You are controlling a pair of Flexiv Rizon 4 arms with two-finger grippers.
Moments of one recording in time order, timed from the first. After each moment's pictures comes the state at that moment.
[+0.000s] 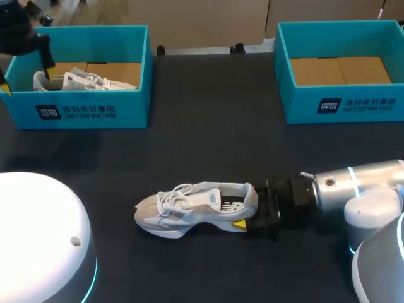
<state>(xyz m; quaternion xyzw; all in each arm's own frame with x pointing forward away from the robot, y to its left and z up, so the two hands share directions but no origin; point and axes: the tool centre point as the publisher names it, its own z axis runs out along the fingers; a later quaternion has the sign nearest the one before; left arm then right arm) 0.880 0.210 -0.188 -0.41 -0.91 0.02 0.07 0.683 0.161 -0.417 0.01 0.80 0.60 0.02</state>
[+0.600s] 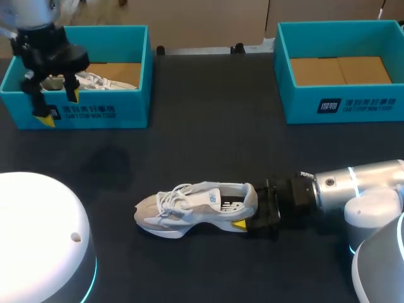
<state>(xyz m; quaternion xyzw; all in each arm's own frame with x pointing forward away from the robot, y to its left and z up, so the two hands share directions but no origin) 0.794 0.127 -0.192 -0.13 -0.99 0.01 0.09 0.683 0.161 -0.417 0.01 0.80 0.60 0.02</state>
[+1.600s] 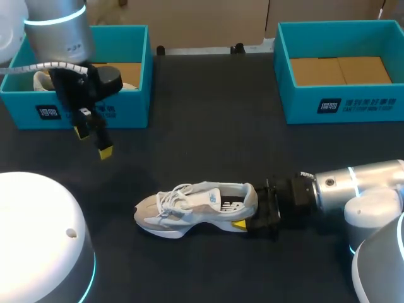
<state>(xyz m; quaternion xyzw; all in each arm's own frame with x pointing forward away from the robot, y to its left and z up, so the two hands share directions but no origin) 0.714 0.050 -0.219 0.36 -0.93 -0.01 0.10 0.683 0.161 -0.417 0.01 0.80 0.60 0.02</state>
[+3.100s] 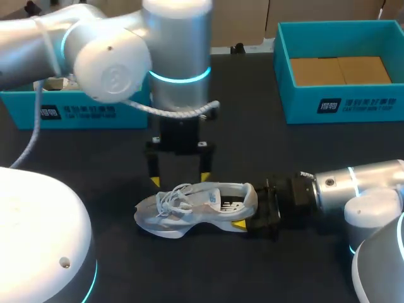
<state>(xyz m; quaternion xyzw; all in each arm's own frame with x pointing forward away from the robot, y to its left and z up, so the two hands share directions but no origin) 0.664 -0.130 -0.279 0.75 -0.65 -0.07 0.03 0.683 0.161 -0.417 0.01 0.80 0.60 0.02</state>
